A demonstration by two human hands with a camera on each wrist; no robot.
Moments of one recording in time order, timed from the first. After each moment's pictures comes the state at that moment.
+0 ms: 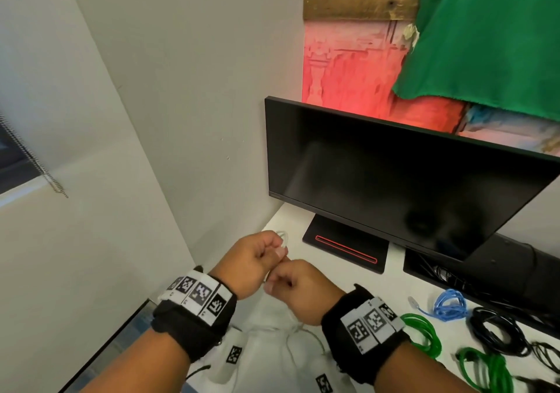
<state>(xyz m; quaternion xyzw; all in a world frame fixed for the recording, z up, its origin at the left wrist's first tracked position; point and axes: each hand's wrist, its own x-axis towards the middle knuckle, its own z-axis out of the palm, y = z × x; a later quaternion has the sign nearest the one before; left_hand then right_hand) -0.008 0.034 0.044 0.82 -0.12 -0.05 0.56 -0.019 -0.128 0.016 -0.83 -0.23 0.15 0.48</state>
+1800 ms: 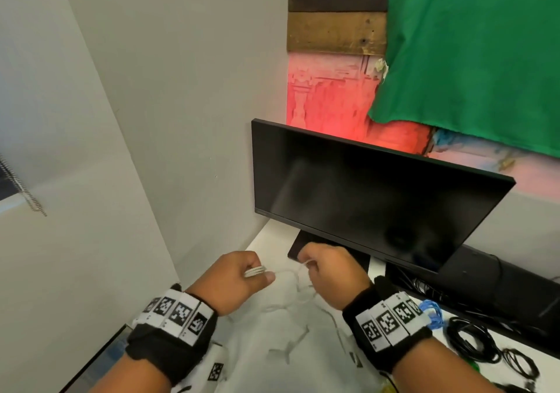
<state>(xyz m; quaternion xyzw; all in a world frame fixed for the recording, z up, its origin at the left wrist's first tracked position) -0.013 0.042 0.054 0.90 -0.12 -0.04 0.41 -0.006 -0.185 0.060 -0.96 -0.14 -0.03 0.25</state>
